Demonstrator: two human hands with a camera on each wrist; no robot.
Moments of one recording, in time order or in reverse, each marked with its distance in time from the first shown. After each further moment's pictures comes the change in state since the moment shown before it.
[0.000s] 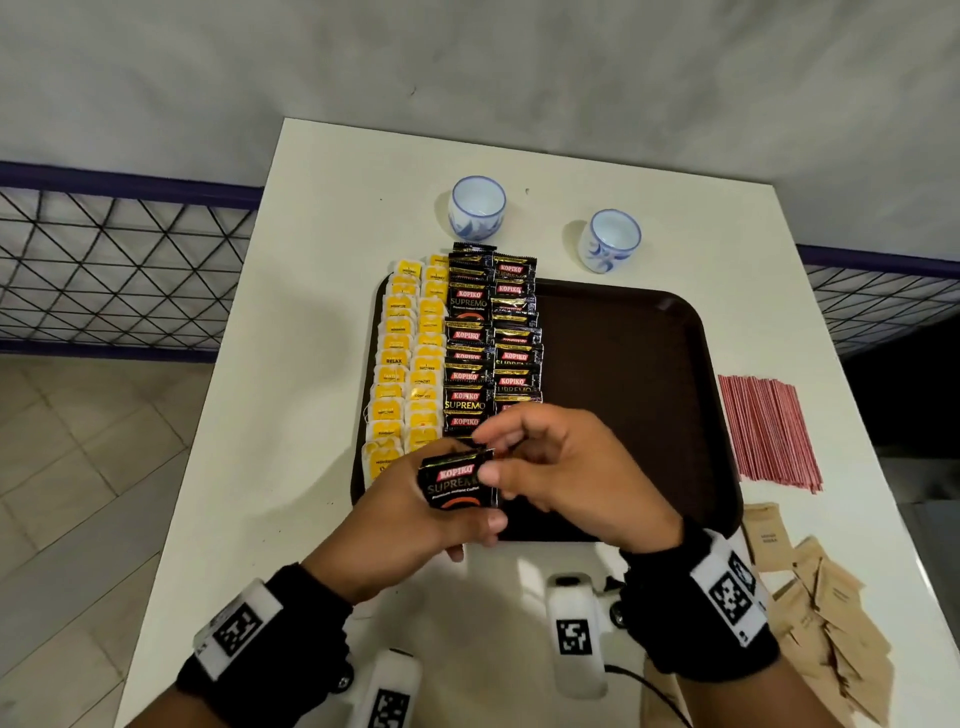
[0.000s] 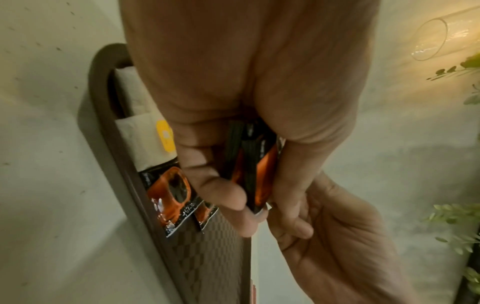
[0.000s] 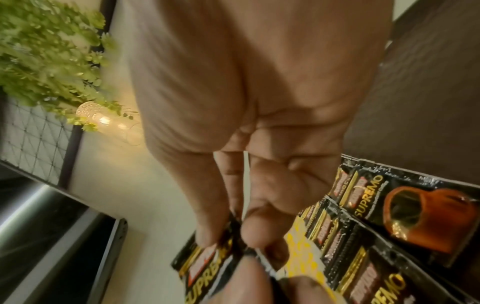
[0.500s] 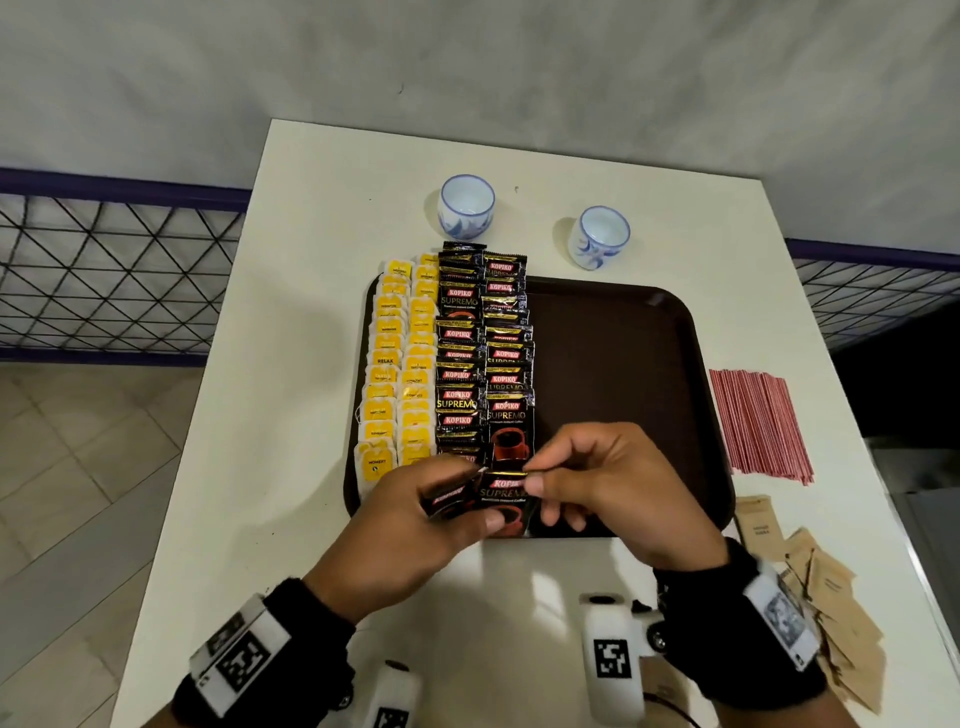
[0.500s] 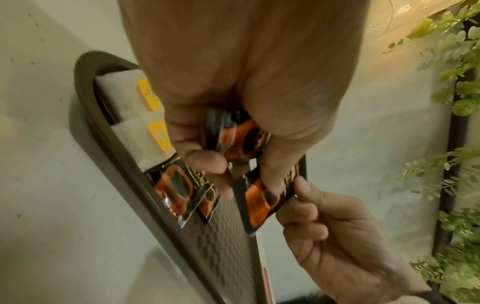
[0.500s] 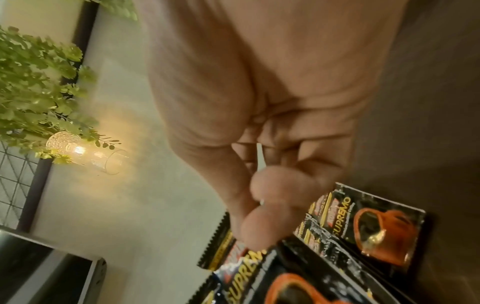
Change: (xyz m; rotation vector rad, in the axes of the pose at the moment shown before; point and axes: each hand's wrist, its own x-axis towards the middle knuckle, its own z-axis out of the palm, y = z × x) left_hand -0.007 -0.002 0.008 0.174 0.056 0.103; right_hand -0.024 0.011 -0.022 0.101 0.158 0.135
